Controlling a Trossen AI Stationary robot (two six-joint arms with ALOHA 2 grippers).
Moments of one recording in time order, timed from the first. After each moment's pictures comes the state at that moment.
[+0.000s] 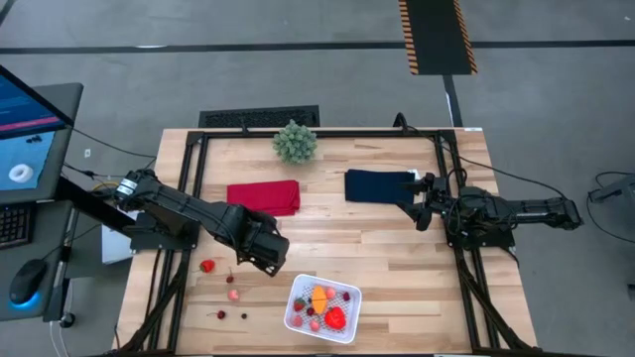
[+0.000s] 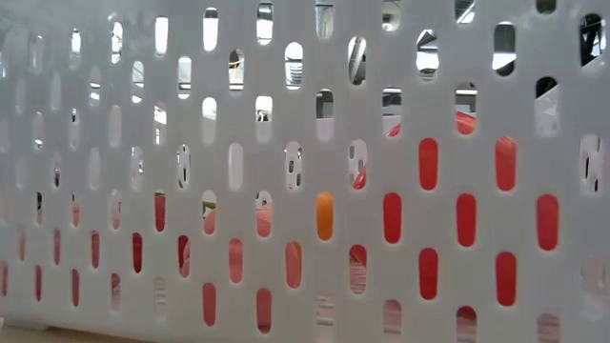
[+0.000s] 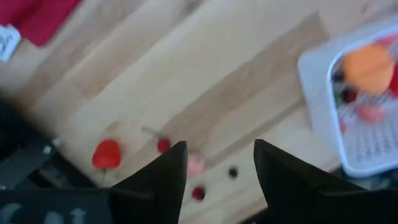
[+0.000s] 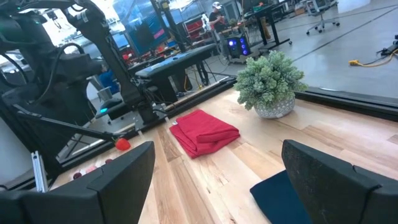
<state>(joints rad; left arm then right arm) -0.36 1.65 1.60 -1.45 0.03 -1.30 0.01 0.08 0.01 0.04 0.29 0.35</state>
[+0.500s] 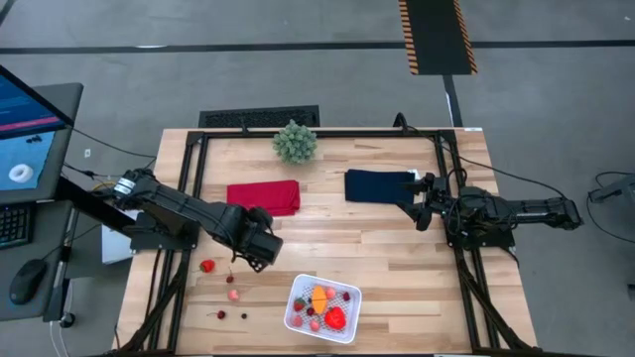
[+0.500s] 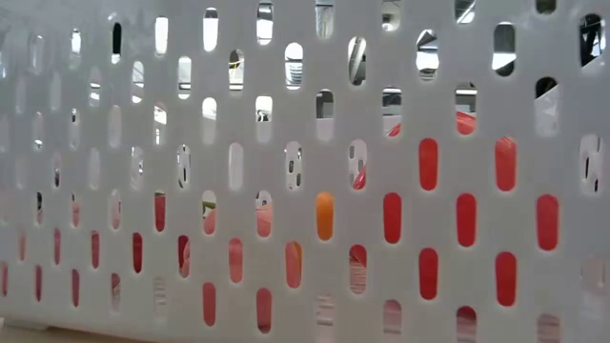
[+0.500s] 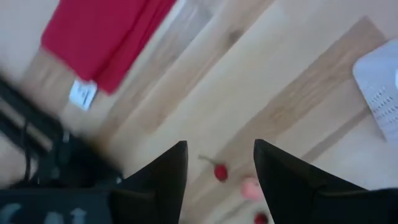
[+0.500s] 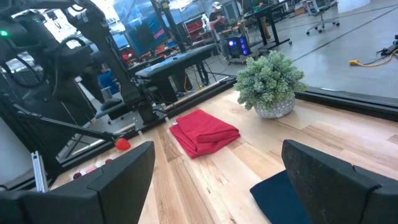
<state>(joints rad) -0.37 1.65 1.59 -1.57 -0.12 -1.13 0.01 0.08 0.01 0.04 0.29 0.35</state>
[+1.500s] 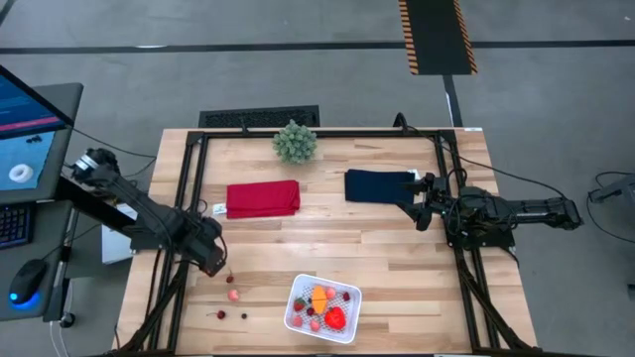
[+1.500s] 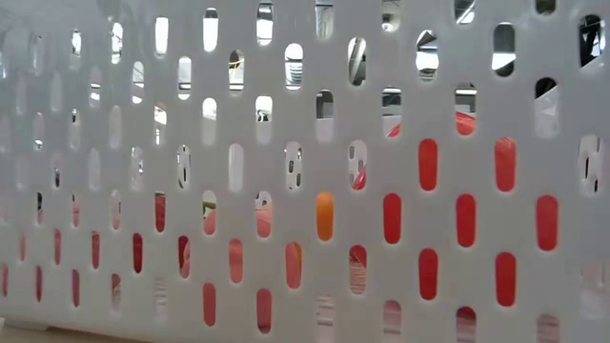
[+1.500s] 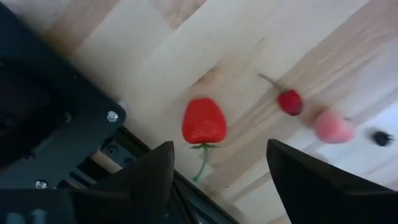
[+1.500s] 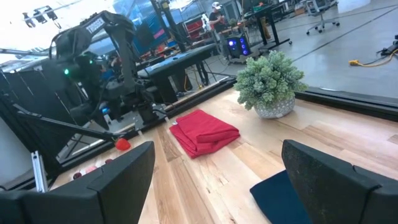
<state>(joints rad) -0.59 1.04 0.76 -1.20 0.08 -1.47 0.01 0.08 0.01 0.04 0.29 0.35</state>
